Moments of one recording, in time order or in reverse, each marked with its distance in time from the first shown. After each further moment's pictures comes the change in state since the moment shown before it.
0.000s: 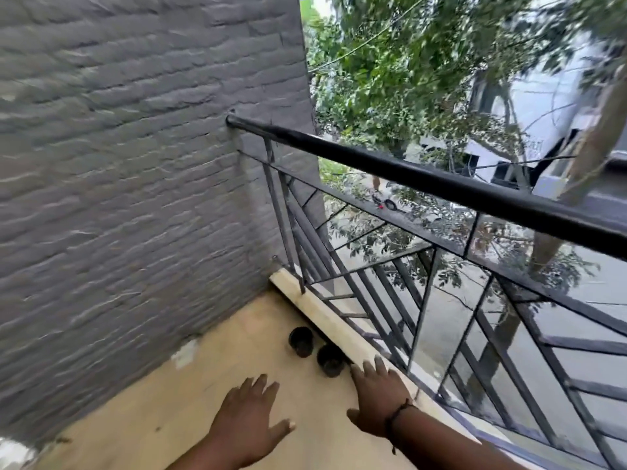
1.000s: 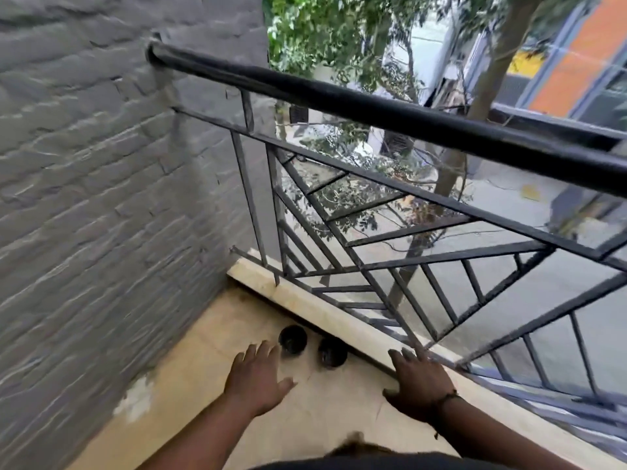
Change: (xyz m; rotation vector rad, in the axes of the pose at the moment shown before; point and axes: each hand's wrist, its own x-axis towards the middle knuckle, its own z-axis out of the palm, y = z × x) left_hand 0.286 -0.208 -0.072 0.075 0.025 0.274; right_hand 0.195 -0.089 -0.025 0.104 -0.068 0.470
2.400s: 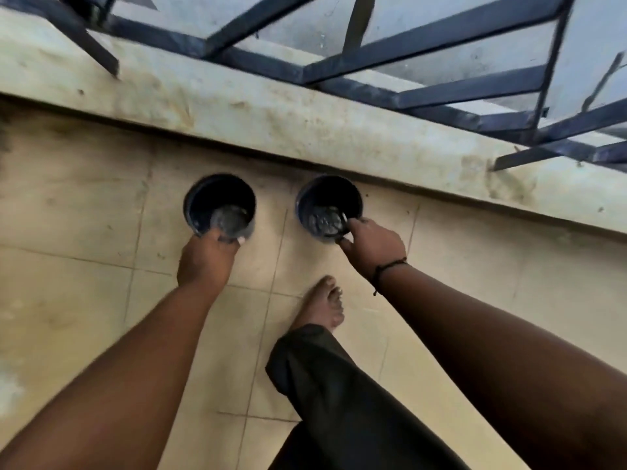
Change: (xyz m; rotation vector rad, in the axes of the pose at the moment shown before) left_hand 0.457 -0.056 0.401 -0.407 -0.099 -0.211; right_hand 0.362 -0.027 0.433 0.368 -0.135 0.313
